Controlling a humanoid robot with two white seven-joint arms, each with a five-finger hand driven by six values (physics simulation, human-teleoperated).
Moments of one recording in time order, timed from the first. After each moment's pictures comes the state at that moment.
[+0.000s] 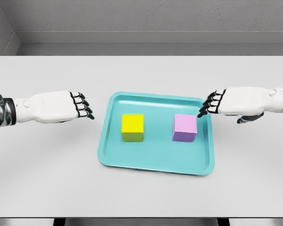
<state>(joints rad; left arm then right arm) -0.60 0.98 -0.70 -1.74 -0.66 -0.61 -0.38 -0.77 -1.06 0.83 -1.68 0.31 -0.61 0.61</state>
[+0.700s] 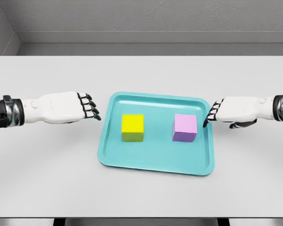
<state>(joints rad) -0.60 0.93 -0.71 -1.73 -0.67 -0.61 -0.39 -0.71 -0.98 0.83 -1.57 0.39 -0.61 0.61</state>
